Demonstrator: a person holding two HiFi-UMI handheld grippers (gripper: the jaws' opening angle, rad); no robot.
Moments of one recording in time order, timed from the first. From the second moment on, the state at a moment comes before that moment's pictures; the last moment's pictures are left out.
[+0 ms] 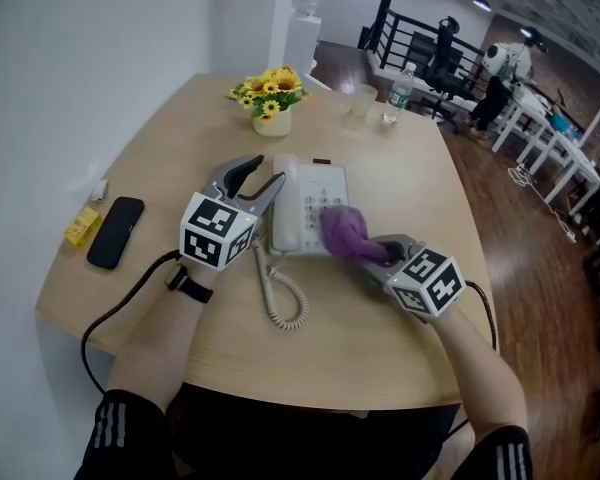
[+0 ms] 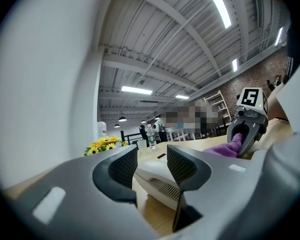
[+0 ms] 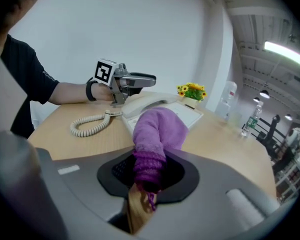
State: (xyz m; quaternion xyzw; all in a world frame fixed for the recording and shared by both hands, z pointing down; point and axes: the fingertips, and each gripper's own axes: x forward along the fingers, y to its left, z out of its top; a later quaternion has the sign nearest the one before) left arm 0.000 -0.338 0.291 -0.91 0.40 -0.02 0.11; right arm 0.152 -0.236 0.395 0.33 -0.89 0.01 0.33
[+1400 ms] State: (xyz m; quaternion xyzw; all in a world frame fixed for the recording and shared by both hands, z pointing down) left arm 0.030 -0.303 0.282 -0.91 0.37 -0.04 0.18; right arm 0.177 -0.255 0.321 0.42 -0.91 0.00 0.07
